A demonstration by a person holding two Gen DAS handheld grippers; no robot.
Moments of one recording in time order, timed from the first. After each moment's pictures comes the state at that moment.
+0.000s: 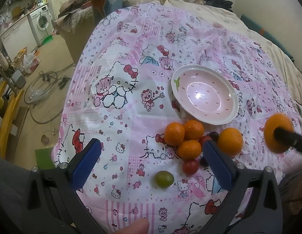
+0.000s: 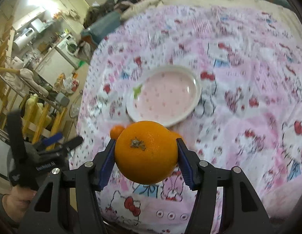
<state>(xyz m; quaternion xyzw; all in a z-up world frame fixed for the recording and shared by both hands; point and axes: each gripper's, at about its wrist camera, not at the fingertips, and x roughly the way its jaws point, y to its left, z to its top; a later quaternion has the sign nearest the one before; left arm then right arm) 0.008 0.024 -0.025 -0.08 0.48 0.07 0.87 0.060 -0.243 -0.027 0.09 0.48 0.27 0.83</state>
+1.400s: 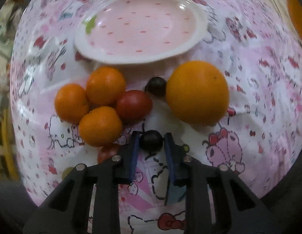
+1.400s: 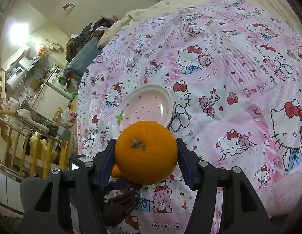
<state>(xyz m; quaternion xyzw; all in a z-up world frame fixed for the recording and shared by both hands) 0.060 -0.122 -0.140 0.03 0.63 -0.02 0.77 0.082 -0.303 -0.034 0.20 0.46 0.21 0.84</state>
